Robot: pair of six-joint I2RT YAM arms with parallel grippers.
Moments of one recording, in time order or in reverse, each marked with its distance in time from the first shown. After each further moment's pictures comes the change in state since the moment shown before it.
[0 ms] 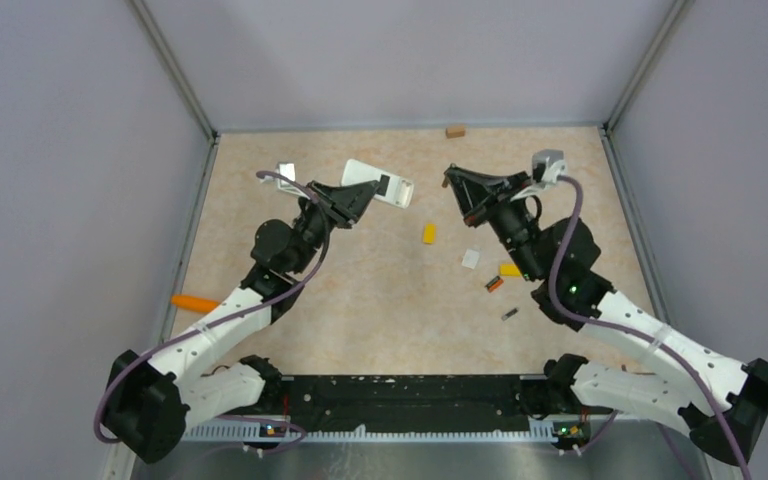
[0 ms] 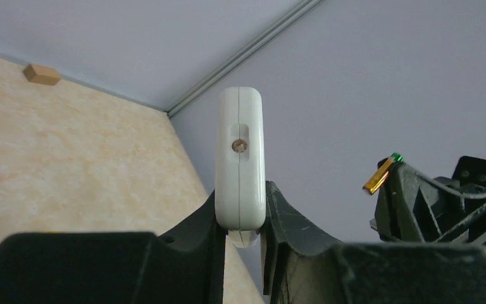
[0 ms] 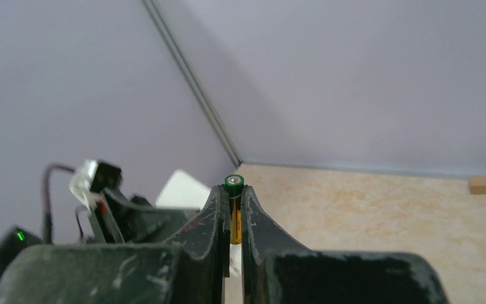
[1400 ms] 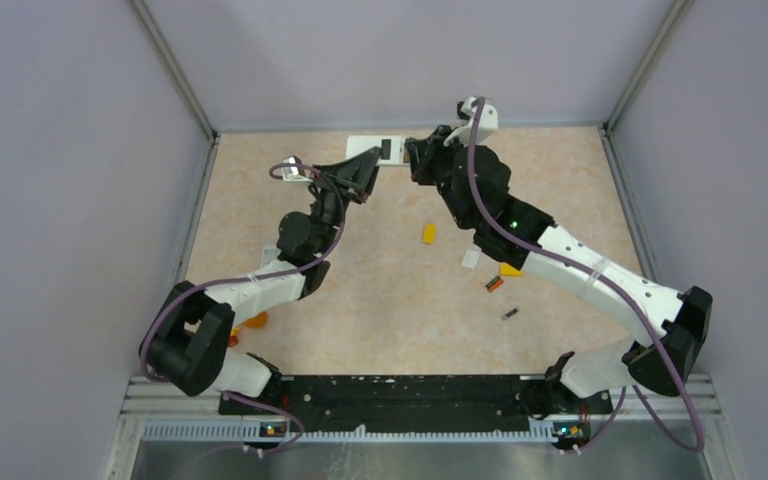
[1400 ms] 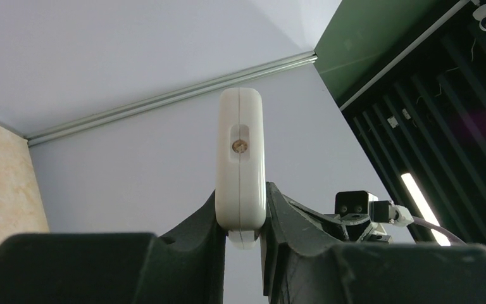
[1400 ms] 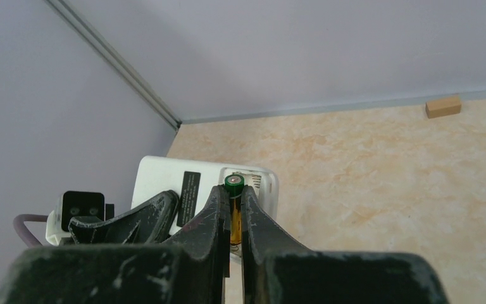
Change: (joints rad) left arm 0.004 0.357 0.040 0.542 -0.147 -0.550; right arm 0.050 0.477 0.575 -0.446 0.288 0.179
